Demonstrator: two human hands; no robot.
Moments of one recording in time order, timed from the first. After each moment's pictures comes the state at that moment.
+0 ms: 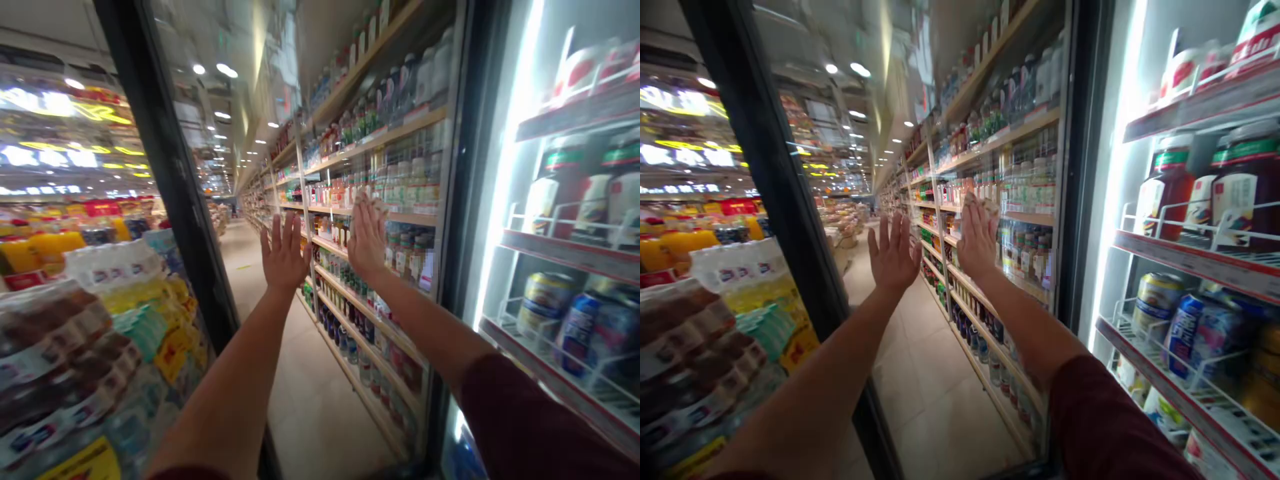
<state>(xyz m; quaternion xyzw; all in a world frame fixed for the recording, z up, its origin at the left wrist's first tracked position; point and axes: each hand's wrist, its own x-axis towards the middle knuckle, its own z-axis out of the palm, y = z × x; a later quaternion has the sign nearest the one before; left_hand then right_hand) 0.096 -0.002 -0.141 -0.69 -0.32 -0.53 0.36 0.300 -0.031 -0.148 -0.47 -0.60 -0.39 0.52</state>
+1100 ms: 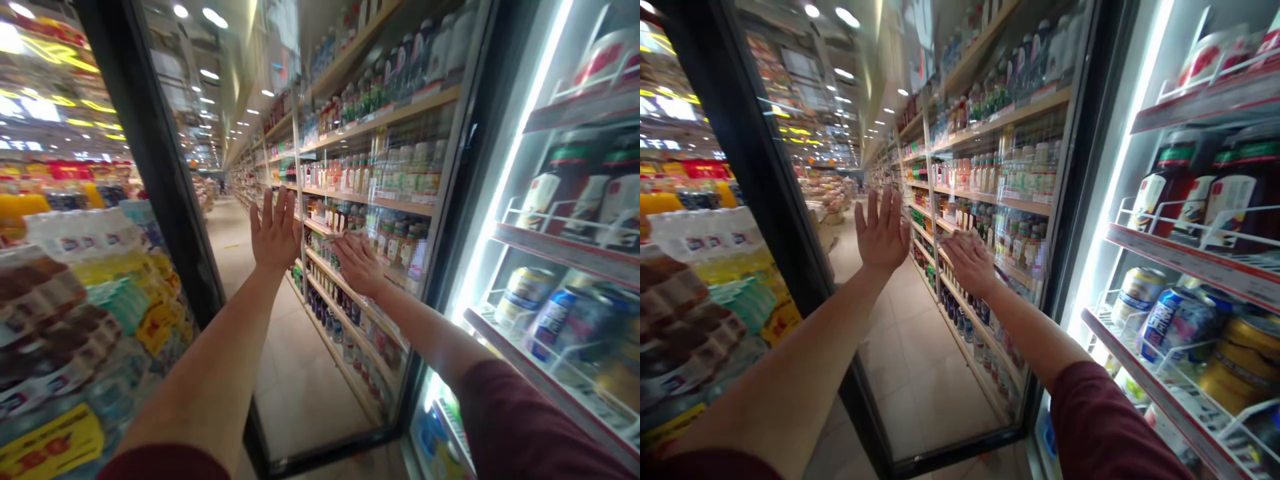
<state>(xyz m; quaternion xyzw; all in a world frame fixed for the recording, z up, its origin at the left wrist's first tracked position) 0.096 -0.006 -0.139 -0.72 -0.32 -0.54 0.29 0.337 -0.044 -0.212 -0.40 -0.72 -0.46 0.34</state>
